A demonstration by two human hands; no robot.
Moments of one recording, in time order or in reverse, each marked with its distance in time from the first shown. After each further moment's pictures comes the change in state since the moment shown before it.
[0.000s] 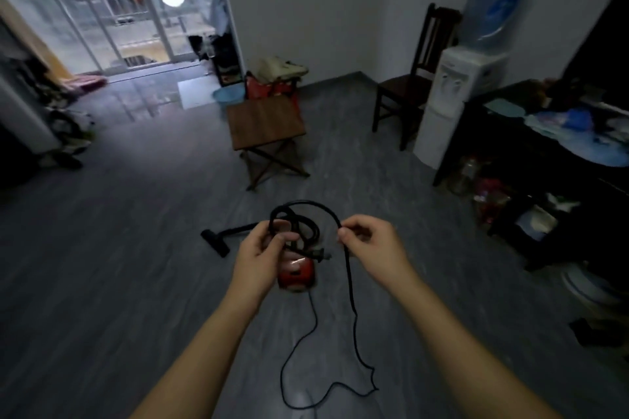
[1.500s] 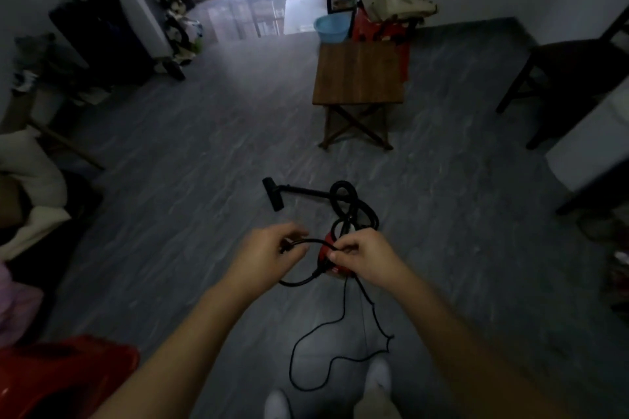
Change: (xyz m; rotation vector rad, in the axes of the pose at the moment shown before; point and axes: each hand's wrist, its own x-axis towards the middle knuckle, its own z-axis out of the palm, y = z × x) left_hand 0.194 -0.033 -0.020 0.846 0.085 0.032; right_hand 0.247 0.115 0.091 -0.158 -0.752 0.035
